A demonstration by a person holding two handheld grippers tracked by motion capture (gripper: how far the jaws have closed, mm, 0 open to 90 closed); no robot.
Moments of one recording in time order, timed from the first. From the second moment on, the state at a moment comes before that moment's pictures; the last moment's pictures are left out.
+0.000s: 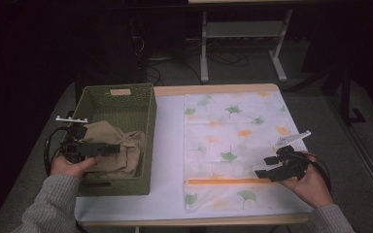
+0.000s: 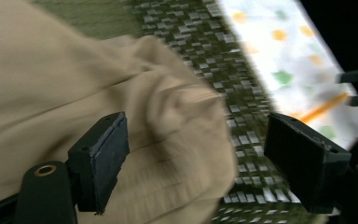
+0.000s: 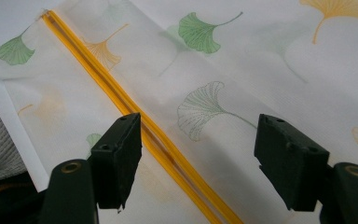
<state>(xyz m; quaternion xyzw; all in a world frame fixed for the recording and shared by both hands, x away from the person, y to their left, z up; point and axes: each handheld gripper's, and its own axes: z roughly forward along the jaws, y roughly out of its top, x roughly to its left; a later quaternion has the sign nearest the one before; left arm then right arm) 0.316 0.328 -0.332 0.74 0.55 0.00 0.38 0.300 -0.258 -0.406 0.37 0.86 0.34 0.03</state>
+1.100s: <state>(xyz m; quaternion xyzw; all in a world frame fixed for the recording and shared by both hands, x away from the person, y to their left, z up) 0.361 0.325 -0.369 0.76 0.61 -0.05 0.22 0.303 -0.257 -0.409 0.37 0.87 0.33 0.02</state>
